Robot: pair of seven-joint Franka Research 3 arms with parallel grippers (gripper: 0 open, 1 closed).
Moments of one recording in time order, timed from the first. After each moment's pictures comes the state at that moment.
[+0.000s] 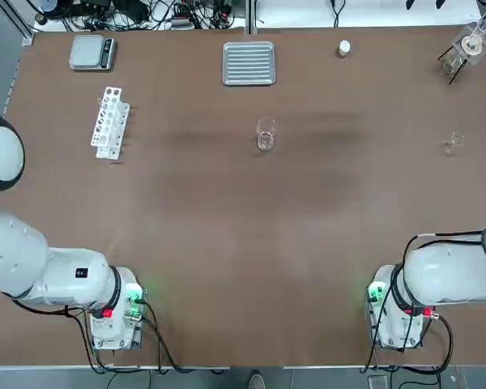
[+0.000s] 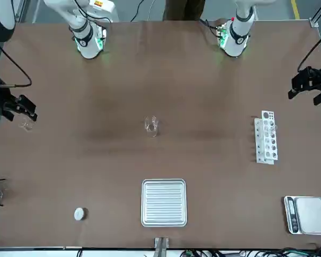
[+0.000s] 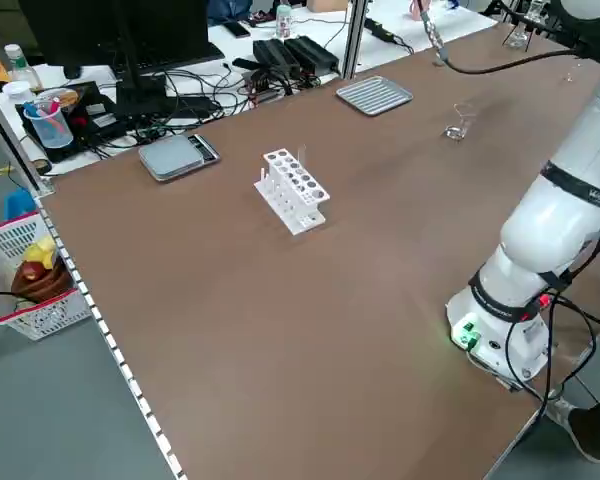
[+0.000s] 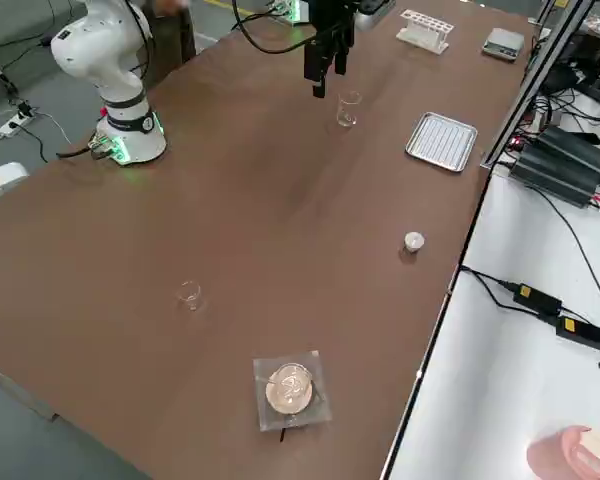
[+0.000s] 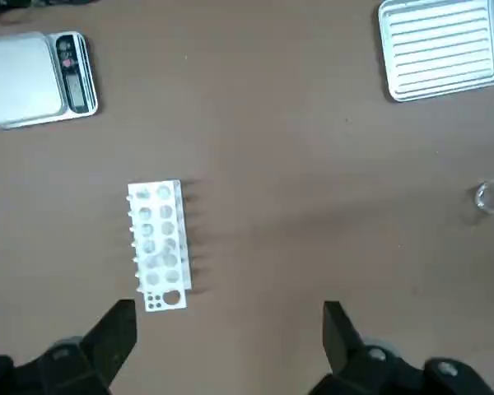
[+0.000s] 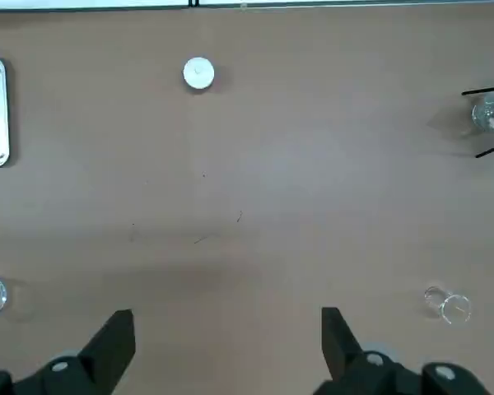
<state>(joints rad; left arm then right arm) -0.02 0.08 0.03 -1.39 -0.10 1.53 0.24 0.02 0.03 -0.03 -1.62 0.00 1.77 0.01</state>
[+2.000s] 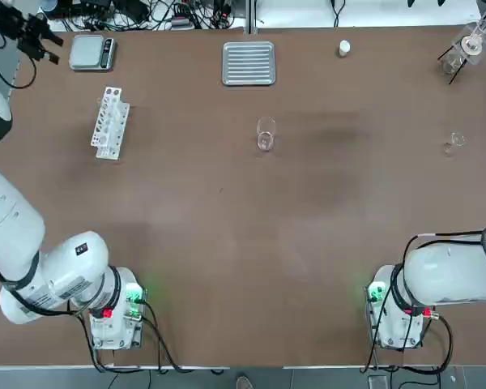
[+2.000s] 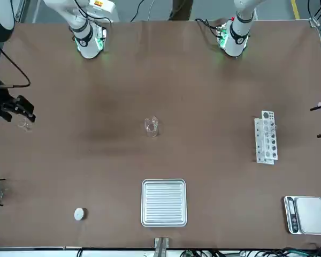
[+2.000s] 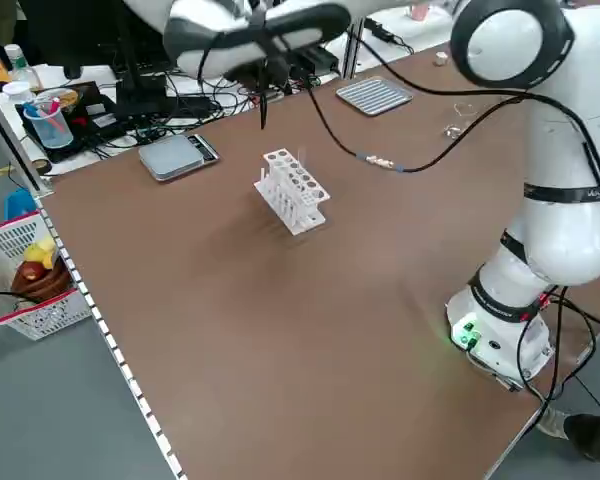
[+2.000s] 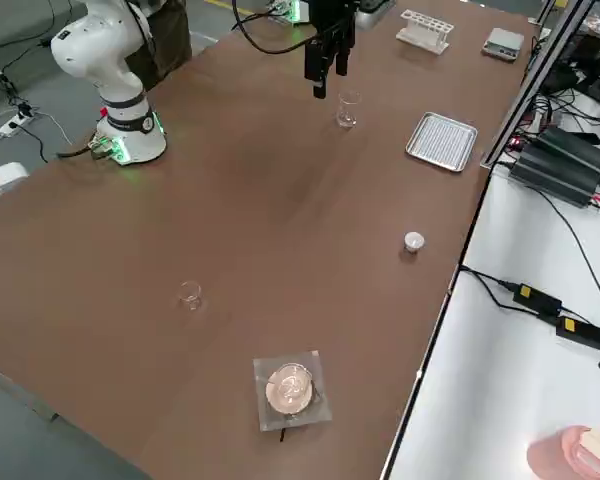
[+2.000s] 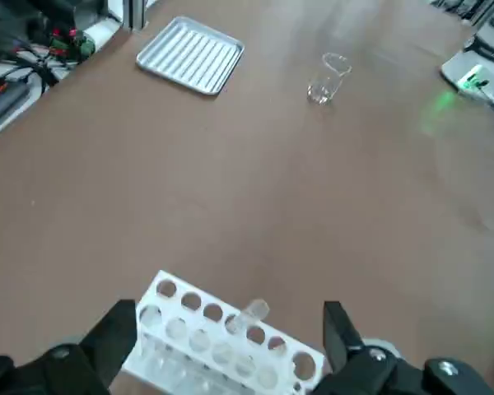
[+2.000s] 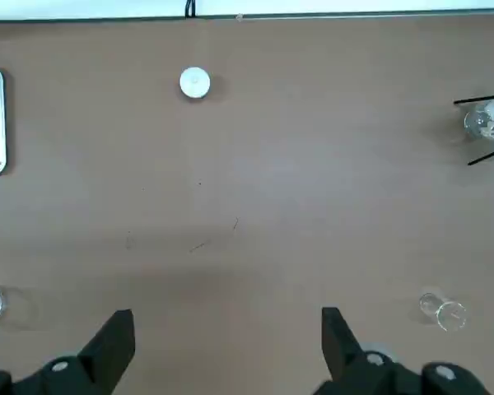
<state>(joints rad) 0.47 0.47 0.08 -1.41 -0.72 1.40 1.83 0.01 0.03 -0.03 -1.62 -0.01 1.79 0.01</state>
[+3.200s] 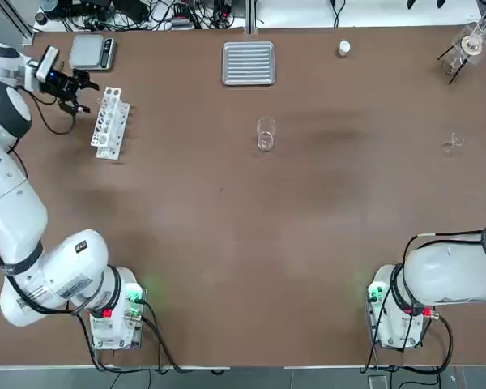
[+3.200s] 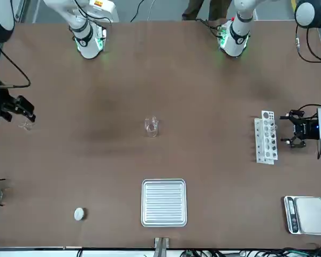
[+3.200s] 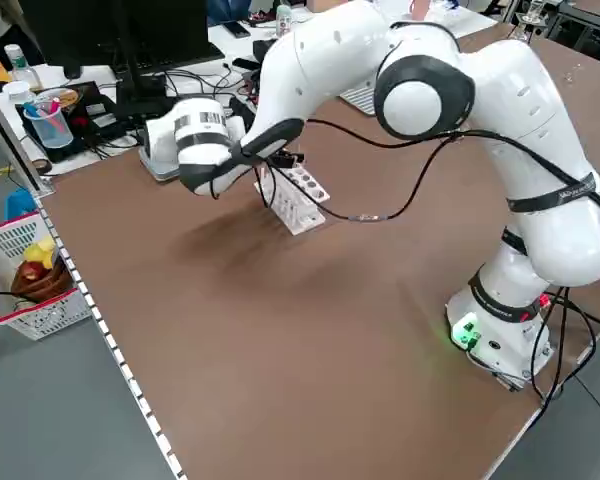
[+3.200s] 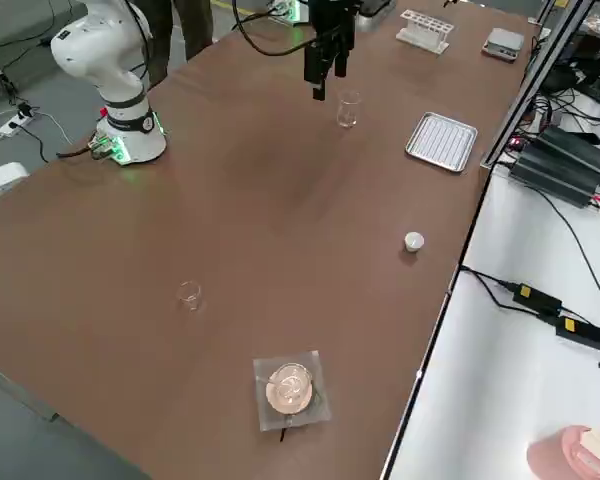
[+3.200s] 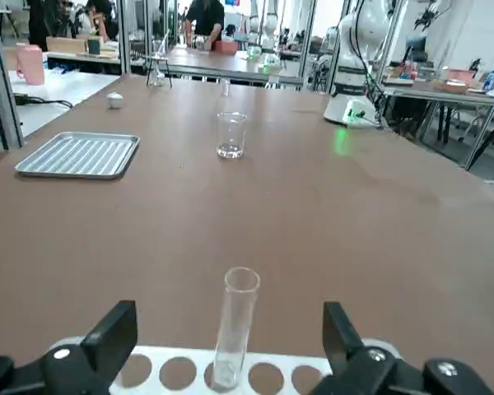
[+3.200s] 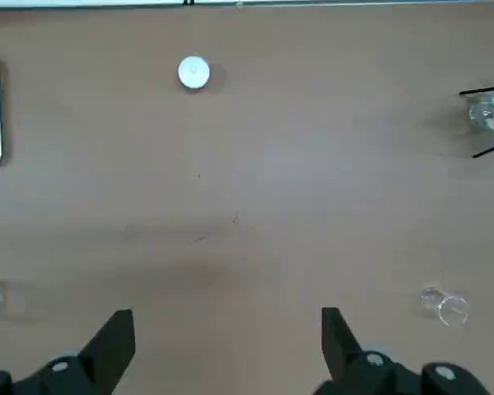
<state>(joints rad) 0.52 0.81 0.05 -1.42 -0.85 1.25 2.39 0.01 0.06 -0.03 -1.62 0.00 1.77 -0.02</state>
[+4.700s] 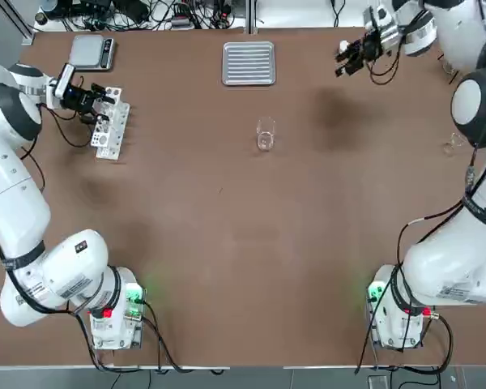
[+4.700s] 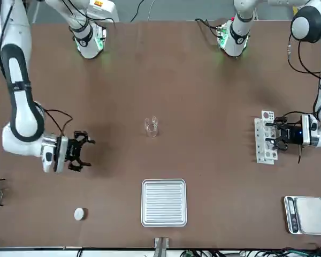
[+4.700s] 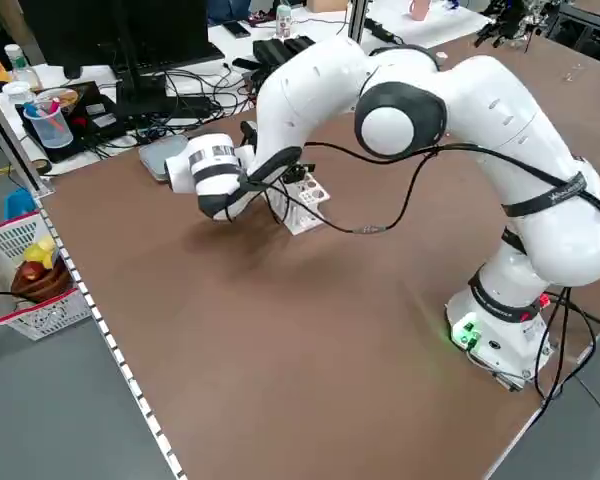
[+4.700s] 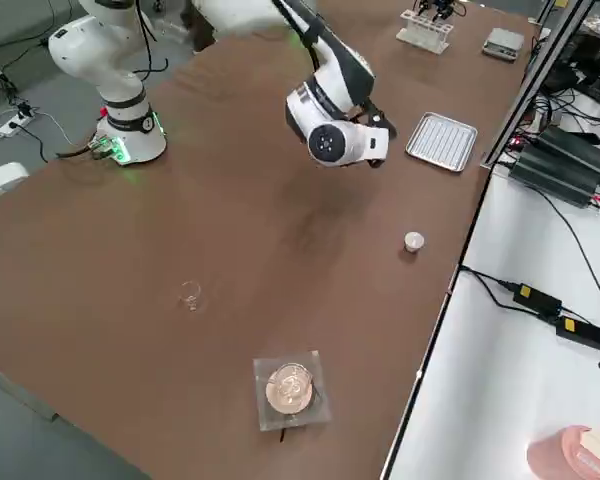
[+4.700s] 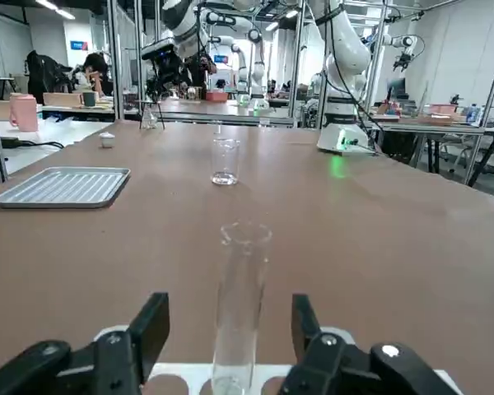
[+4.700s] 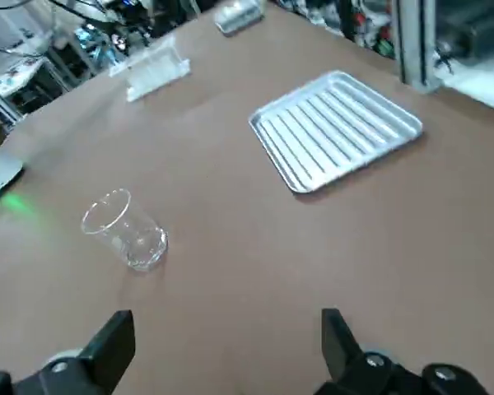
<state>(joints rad) 0.52 0.92 0.03 -1.41 -0.91 1.23 2.49 -0.08 0.55 0.09 -1.76 1.12 1.97 -1.81</state>
